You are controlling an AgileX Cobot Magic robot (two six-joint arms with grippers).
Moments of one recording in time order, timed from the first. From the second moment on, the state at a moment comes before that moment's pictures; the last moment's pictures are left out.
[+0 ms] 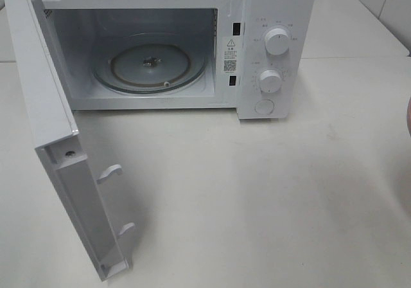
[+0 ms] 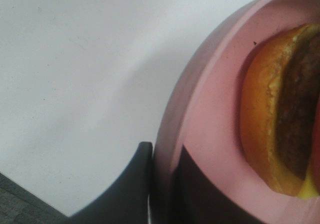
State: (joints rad) left arm 0.05 0.00 -0.52 -0.14 1.09 0.07; right arm 0.68 0.89 -0.40 -0.71 0.90 0.21
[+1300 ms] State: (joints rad) left arm 0.05 0.00 -0.52 -0.14 1.09 0.07; right arm 0.68 1.72 -0.41 -1.20 0.66 1.53
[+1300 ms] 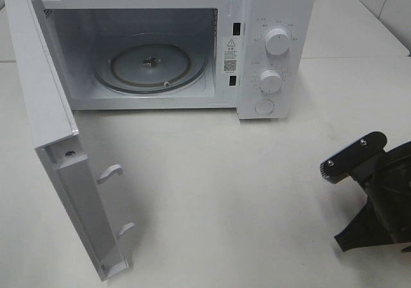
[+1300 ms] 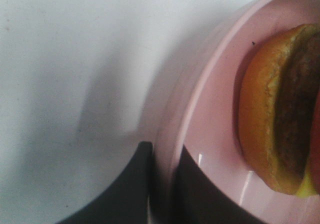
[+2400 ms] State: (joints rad) left arm 0.05 0.00 -0.52 -0.14 1.09 0.07; right arm 0.68 1.25 -0.59 -0.64 0.68 0.63
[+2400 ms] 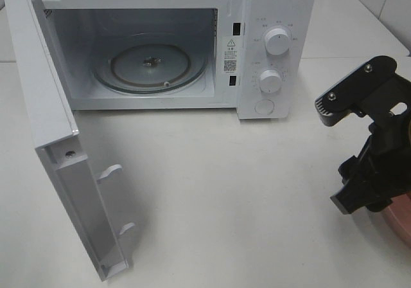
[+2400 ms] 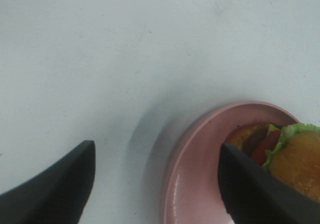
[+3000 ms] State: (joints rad) left arm 0.05 0.00 -0.52 -0.14 1.09 0.07; right arm 0.68 0.96 -0.70 -0.28 0.93 0.24
